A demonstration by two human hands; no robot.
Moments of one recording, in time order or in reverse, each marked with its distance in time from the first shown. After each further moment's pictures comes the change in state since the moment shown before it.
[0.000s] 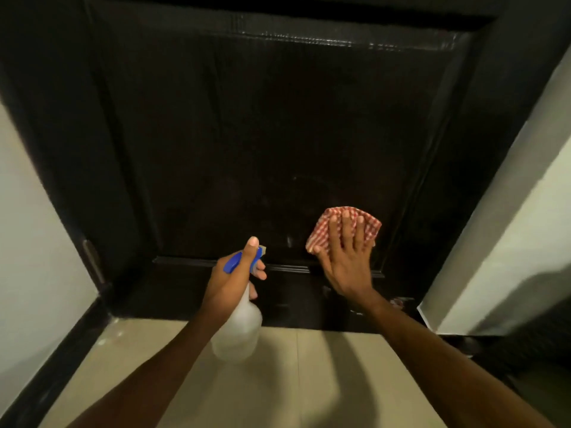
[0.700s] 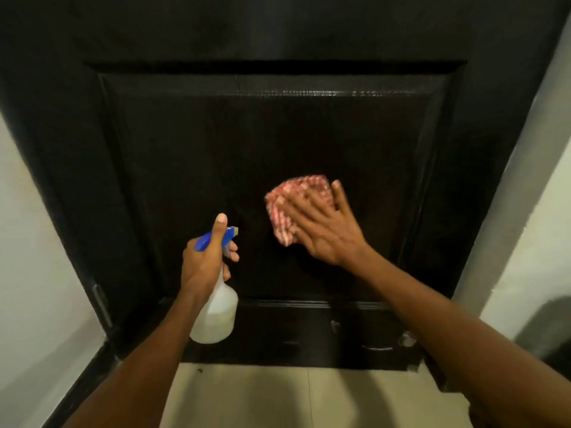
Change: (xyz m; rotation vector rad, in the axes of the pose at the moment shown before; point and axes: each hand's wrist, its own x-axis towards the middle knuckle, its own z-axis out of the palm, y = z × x) left_hand 0.055 0.079 -0.036 -0.033 0.192 0.172; right_hand 0.131 -0.033 -0.087 -0.214 0.181 -0.458
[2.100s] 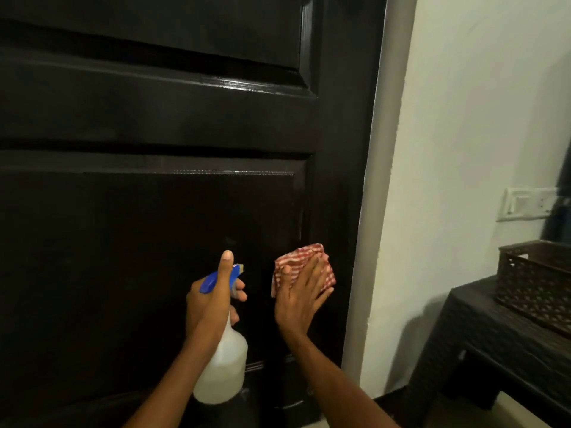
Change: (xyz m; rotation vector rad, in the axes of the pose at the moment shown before) left_hand -0.058 0.072 0.161 -0.141 -0.227 0.026; right_hand -0.083 0.043 -0.011 0.475 0.008 1.315
